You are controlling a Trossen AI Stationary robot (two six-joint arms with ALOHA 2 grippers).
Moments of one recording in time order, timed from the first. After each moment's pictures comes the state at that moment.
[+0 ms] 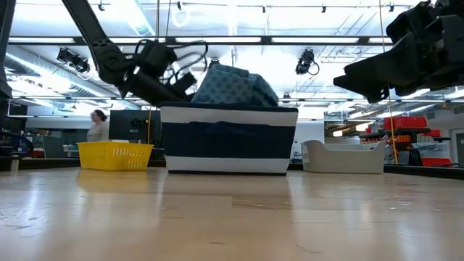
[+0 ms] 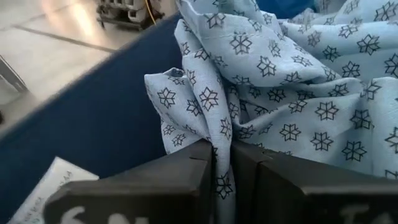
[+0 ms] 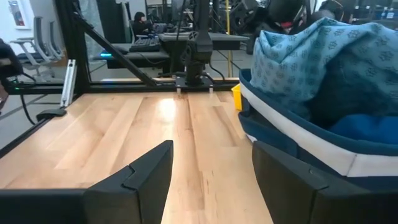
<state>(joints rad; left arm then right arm) 0.52 1.57 0.61 0.64 -0.05 0.13 0.38 1.22 0.05 1.11 0.44 0.01</state>
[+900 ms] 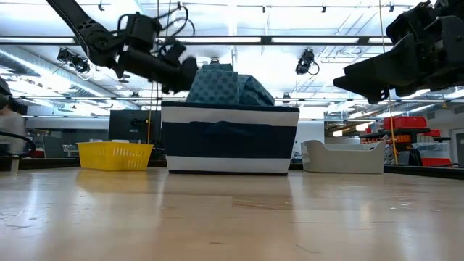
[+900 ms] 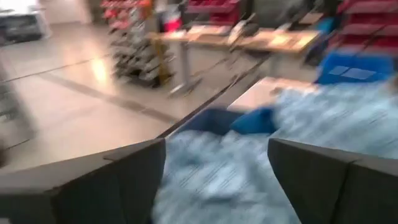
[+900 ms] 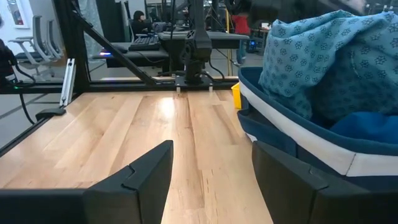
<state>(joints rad) 0.53 1.36 0.61 0.68 -0.06 0.07 0.38 1.22 0.05 1.10 0.44 0.02</state>
